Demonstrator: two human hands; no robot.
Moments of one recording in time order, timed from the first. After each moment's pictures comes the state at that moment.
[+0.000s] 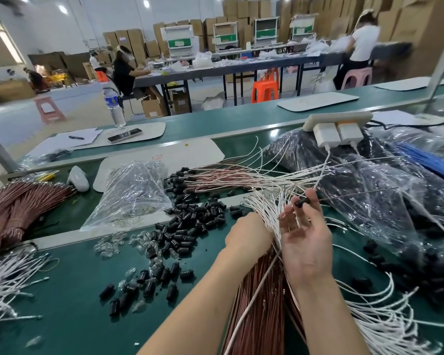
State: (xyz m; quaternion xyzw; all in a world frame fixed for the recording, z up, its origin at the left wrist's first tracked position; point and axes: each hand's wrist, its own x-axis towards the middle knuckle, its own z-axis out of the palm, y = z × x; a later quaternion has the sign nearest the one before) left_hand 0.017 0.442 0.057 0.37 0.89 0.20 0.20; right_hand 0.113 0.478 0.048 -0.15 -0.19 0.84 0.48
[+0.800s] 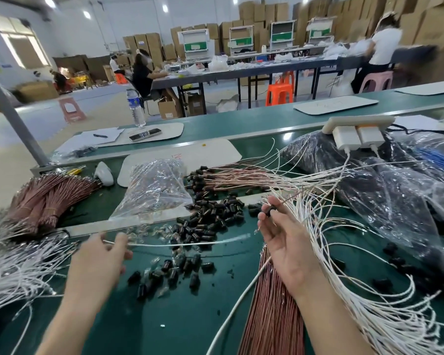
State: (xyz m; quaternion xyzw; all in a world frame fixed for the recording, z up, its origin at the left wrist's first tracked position) left_hand -0.093 0.196 0.065 0.08 0.90 0.42 0.00; right_hand 0.092 0.443 0.048 -0.15 -0.28 0.89 0.34
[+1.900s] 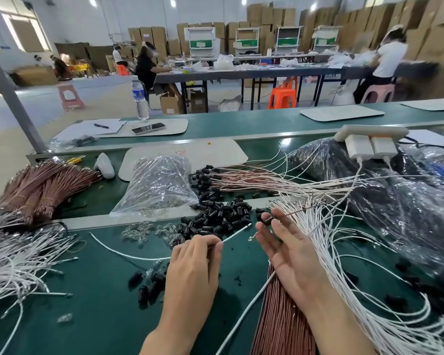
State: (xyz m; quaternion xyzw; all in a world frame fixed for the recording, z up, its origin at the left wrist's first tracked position) left_hand -0.008 0.280 0.013 0.40 0.80 0.38 -0.22; right_hand 0.083 0.444 0.033 -0.16 -0.32 0.89 0.29
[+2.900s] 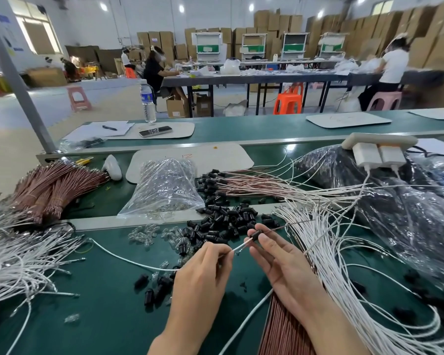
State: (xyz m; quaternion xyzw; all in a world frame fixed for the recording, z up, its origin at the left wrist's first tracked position) left_hand -0.007 0.277 0.018 0.43 0.78 0.40 -0.19; right_hand 0.074 0.430 0.029 -0.16 -0.34 0.90 0.22
